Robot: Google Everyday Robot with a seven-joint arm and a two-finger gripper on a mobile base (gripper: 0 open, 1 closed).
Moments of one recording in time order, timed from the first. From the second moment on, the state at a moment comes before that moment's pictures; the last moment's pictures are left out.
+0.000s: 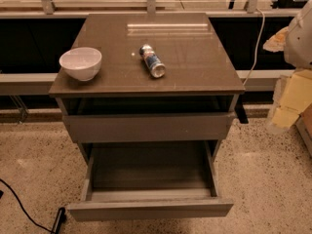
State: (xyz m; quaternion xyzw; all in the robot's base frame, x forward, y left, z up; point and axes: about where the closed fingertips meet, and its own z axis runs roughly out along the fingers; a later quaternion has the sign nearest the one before) arm 0.438 -0.216 0.978 -0.60 0.78 -0.04 0.16
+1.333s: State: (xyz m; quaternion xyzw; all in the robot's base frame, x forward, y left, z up) arm 0.439 -0.154 0.846 -0.60 0.77 0.07 0.22
